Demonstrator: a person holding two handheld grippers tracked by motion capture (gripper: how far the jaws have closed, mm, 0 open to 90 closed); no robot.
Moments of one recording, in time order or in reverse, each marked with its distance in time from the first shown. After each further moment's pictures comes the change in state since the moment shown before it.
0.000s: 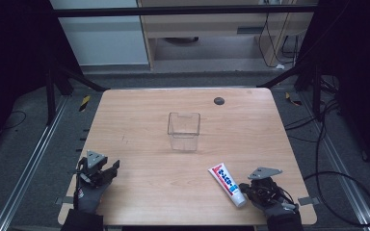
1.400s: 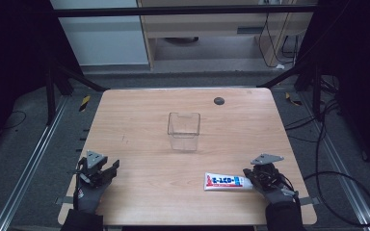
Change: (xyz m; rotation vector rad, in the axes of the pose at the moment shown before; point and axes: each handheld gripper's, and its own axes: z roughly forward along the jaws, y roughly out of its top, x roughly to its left) left arm -0.001 0.000 -0.002 -0.012 0.000 0.008; right arm -0.032 0.018 0.012 -0.026 -0.097 0.019
